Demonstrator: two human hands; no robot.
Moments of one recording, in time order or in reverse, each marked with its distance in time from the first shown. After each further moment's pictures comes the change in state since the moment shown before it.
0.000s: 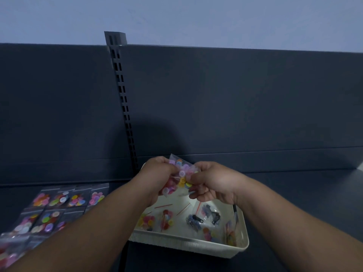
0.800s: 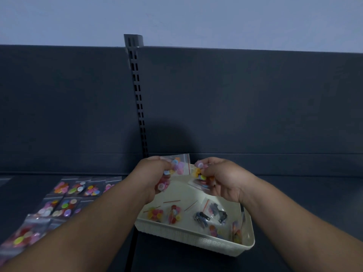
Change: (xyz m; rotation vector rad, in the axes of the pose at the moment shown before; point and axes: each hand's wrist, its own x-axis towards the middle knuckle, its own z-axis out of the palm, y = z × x) left_hand -0.016 -0.002 -0.024 -0.182 0.116 -0.090; right_hand -0.003 -0.005 0.007 0.289 0.071 0.011
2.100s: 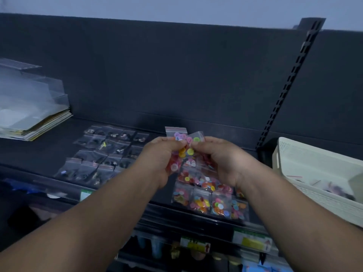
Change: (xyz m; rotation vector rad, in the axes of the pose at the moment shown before) left_hand -0.097 -0.021 -0.346 -0.358 0.124 0.064; right_hand -0.024 0.061 0.378 -0.114 -0.263 -0.101
